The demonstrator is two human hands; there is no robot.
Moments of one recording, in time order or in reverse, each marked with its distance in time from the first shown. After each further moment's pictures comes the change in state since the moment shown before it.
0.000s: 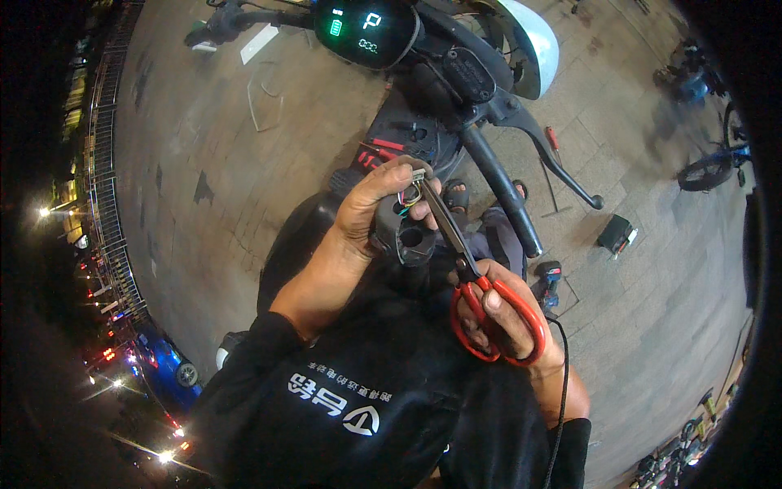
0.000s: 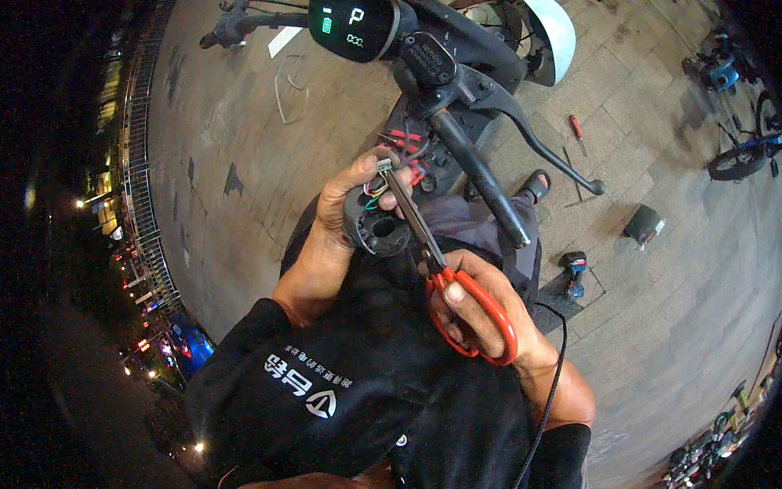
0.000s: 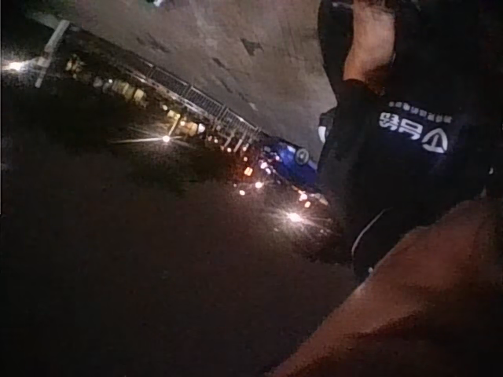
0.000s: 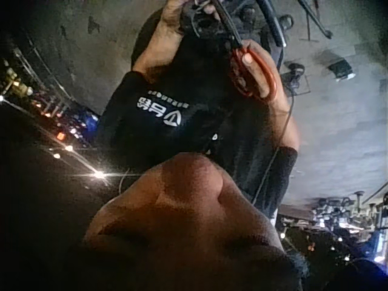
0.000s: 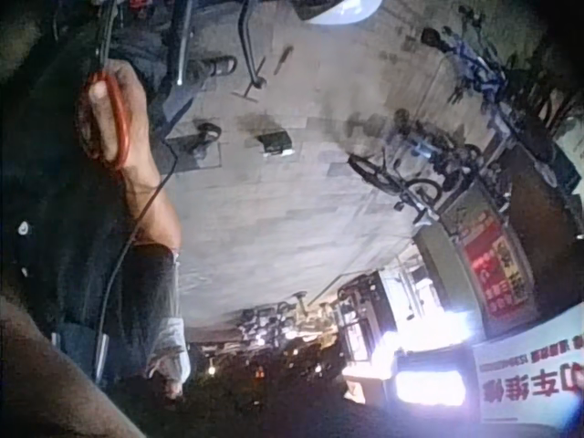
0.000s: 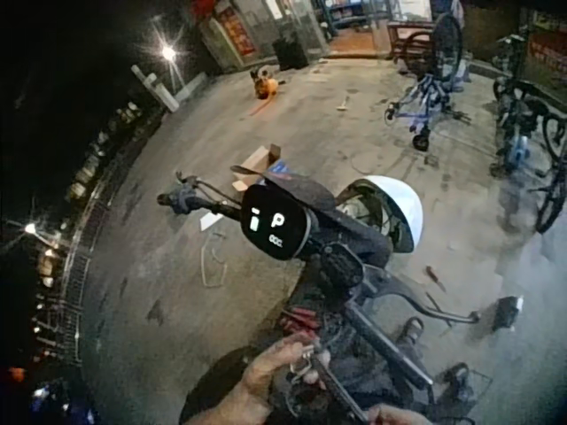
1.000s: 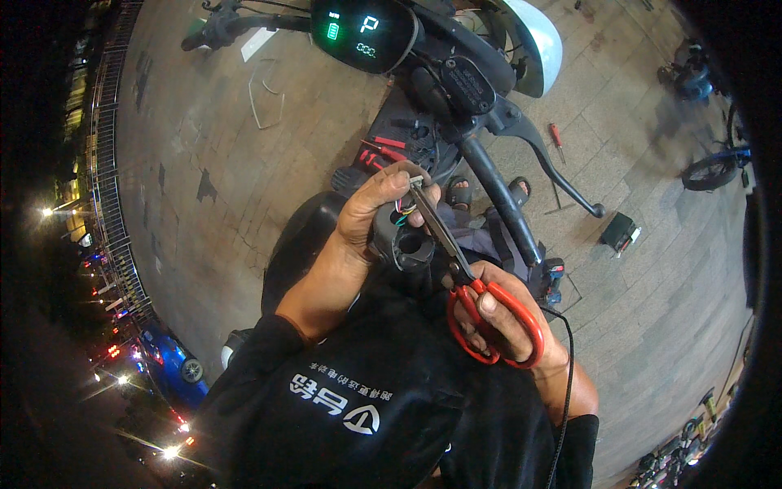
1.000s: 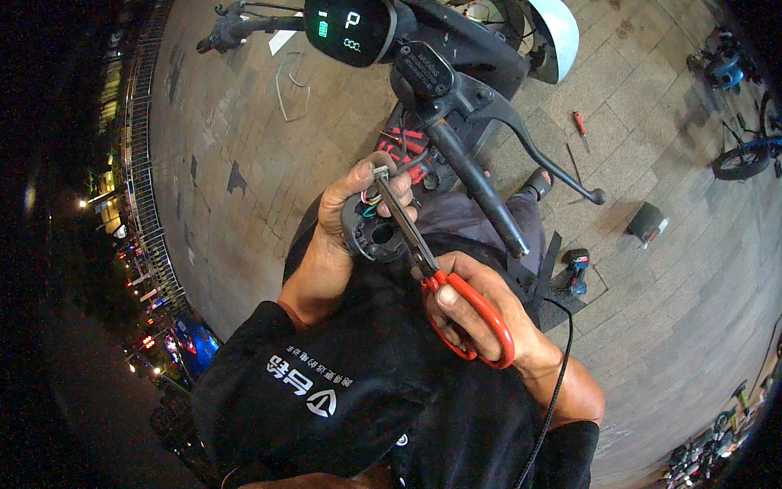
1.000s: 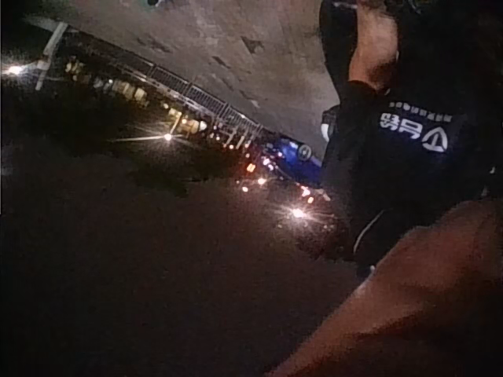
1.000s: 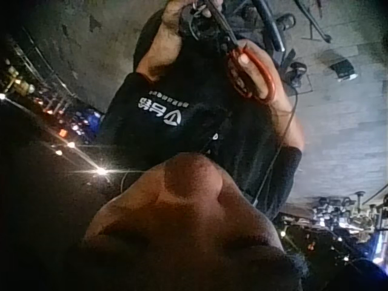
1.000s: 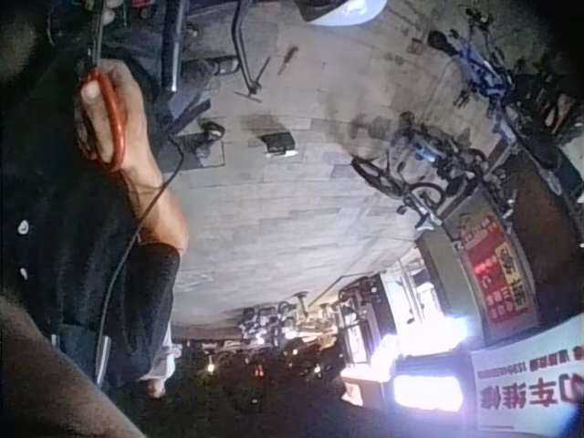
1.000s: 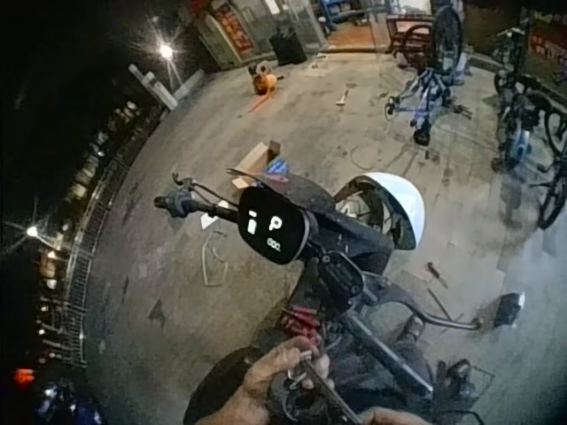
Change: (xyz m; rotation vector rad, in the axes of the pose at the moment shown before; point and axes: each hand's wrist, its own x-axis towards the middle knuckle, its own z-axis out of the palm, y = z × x) left_hand 0.002 -0.001 0.001 -0.006 -0.038 -0.001; right_hand 0.008 -0.014 0.001 0.021 -0.065 0.025
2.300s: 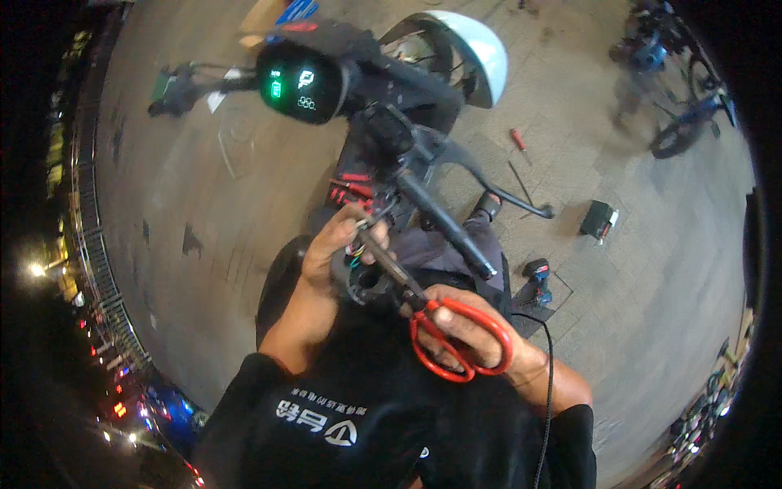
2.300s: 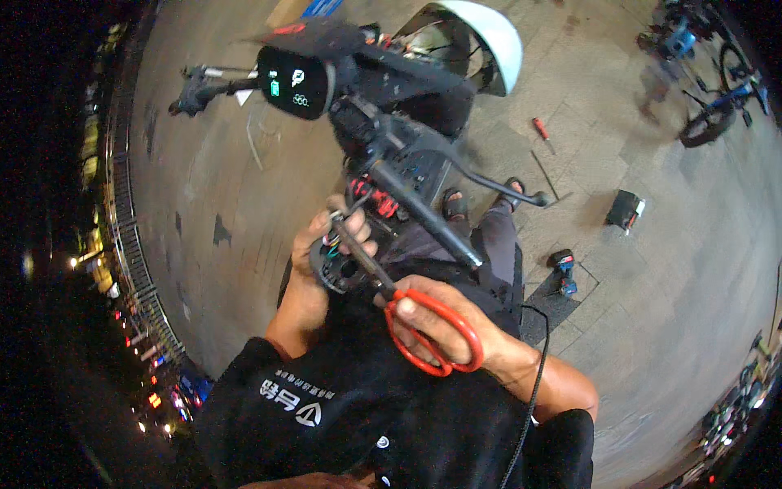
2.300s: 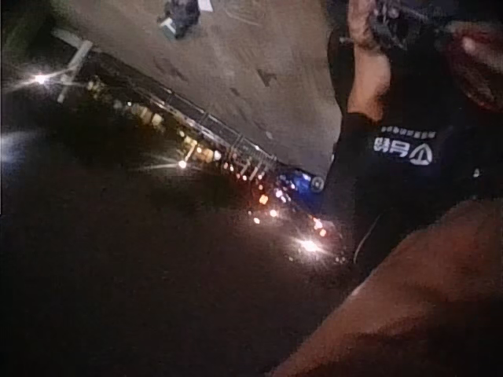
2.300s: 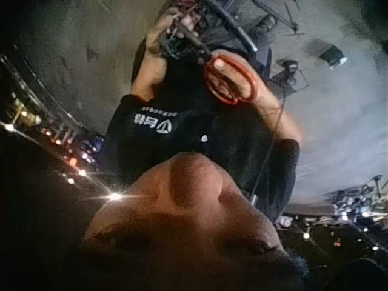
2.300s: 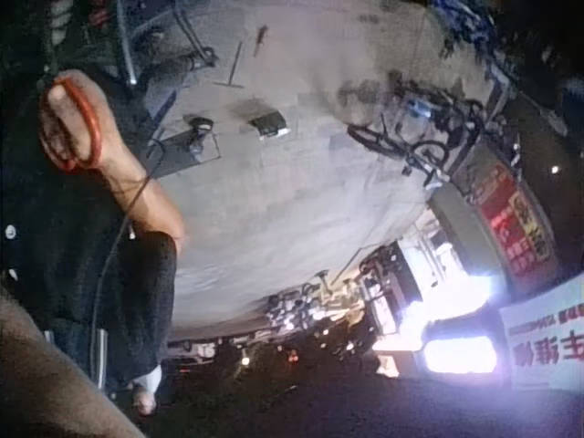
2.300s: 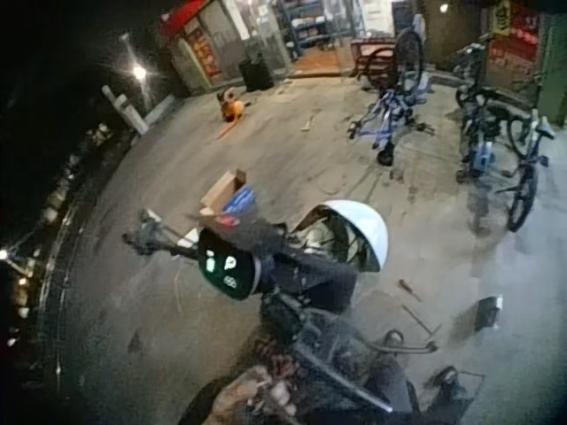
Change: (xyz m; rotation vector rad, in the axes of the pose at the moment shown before) left_hand -0.005 0.001 -0.004 0.091 -0.030 -0.011; right_hand -0.001 0.005 -0.003 0.171 -0.050 -0.013
